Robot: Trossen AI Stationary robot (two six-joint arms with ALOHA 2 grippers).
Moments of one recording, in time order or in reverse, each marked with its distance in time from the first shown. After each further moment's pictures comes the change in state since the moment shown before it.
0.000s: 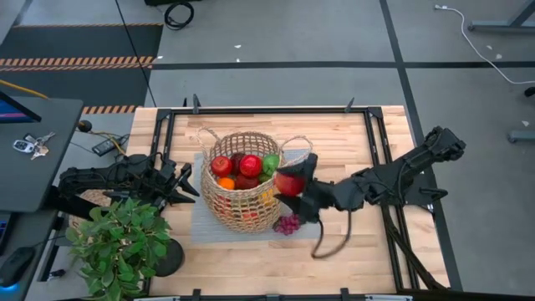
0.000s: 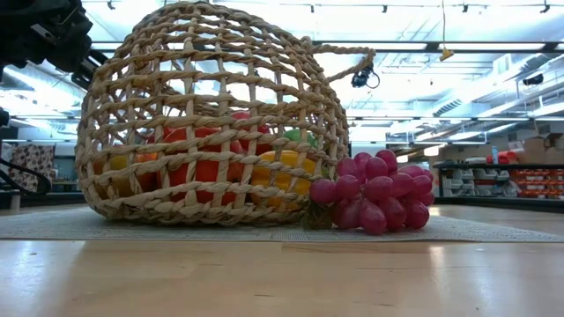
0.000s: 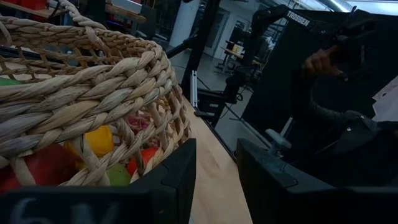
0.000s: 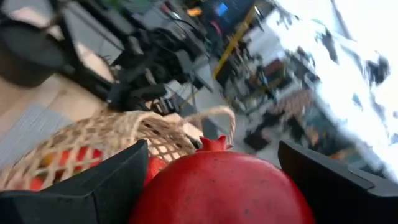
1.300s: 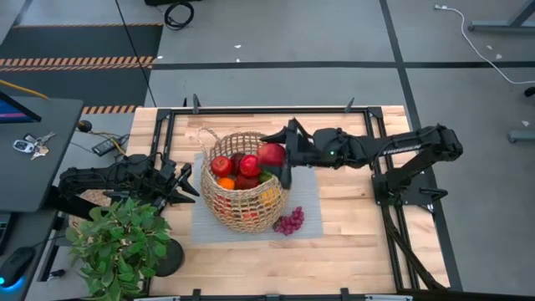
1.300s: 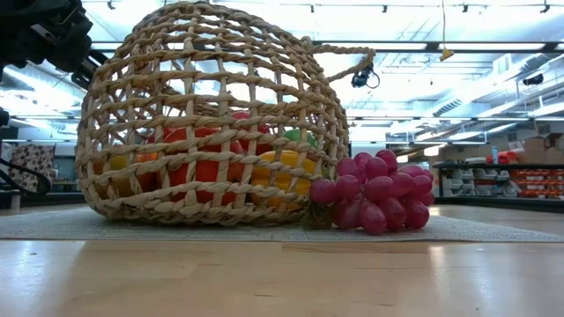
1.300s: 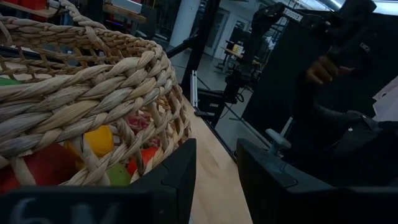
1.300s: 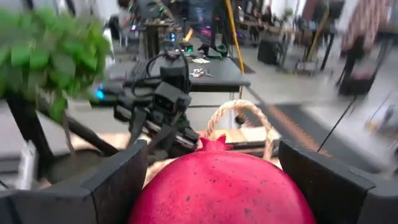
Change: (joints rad) left arm 0.000 0.000 0.000 0.000 0.000 0.000; right arm -0.357 0.006 -0.001 0.095 -0.517 0.644
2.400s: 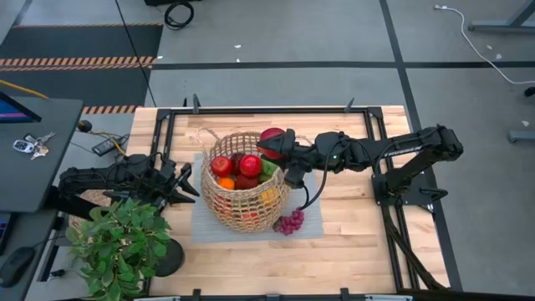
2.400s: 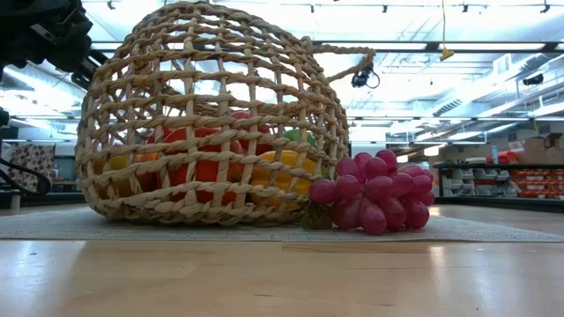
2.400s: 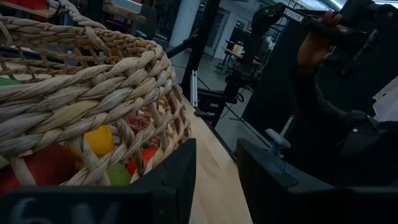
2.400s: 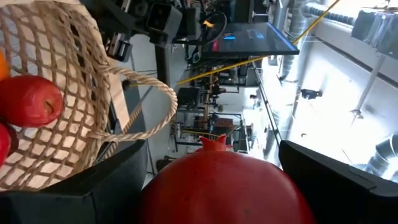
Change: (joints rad) left arm 0.000 0.000 0.000 0.000 0.000 0.000; right arm 0.036 0.000 0.000 0.026 0.106 -1.524
